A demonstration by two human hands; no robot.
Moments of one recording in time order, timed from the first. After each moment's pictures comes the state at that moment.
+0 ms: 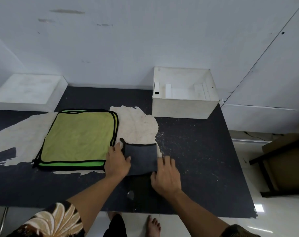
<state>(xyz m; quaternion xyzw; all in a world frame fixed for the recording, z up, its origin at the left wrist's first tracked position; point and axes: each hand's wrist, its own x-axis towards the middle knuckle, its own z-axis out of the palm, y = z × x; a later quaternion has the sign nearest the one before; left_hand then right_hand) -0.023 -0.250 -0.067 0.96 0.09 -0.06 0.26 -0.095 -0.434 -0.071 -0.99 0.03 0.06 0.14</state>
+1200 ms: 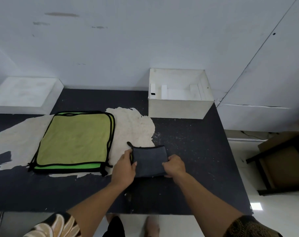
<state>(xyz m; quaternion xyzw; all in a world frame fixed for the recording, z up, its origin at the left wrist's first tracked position) -0.044 -0.272 -0.078 0.94 -0.01 -0.07 0.32 -0.050 -0.470 -0.056 -0.79 0.36 0.20 0.44</state>
